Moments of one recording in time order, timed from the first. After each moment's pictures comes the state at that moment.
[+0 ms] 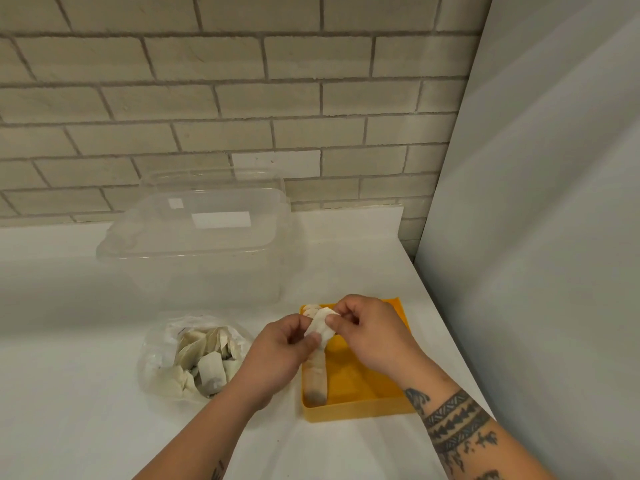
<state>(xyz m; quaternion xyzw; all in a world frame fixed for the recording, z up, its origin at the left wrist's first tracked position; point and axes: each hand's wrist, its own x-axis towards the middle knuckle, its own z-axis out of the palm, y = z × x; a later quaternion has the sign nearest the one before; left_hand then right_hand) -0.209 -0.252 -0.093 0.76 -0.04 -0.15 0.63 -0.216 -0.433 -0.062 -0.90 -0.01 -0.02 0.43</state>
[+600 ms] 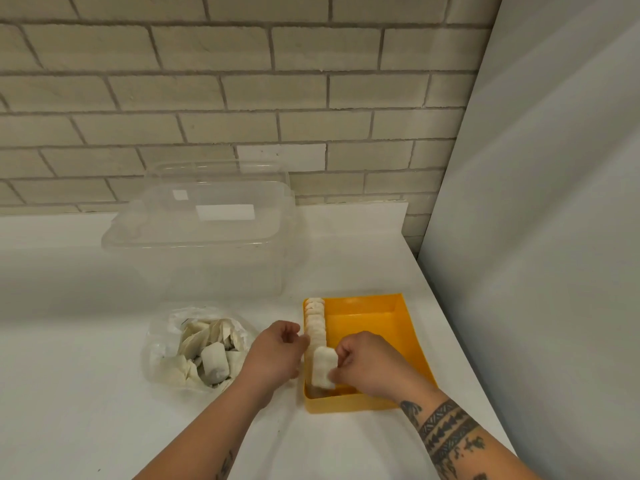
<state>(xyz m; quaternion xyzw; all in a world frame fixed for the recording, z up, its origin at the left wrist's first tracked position) -0.207 -0.252 -0.118 0.81 0.11 -0.13 0.55 -0.229 -0.430 -0.103 -0.93 0.01 0.18 0.31</state>
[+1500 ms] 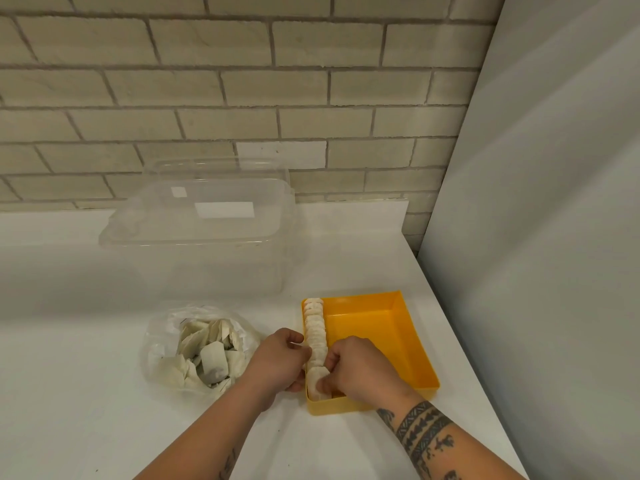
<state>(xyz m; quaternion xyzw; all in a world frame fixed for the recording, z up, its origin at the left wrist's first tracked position) -0.206 -0.256 -0.122 0.81 0.13 -0.21 0.54 -0.224 -0.412 -0.123 -0.94 0.05 0.19 0.29</state>
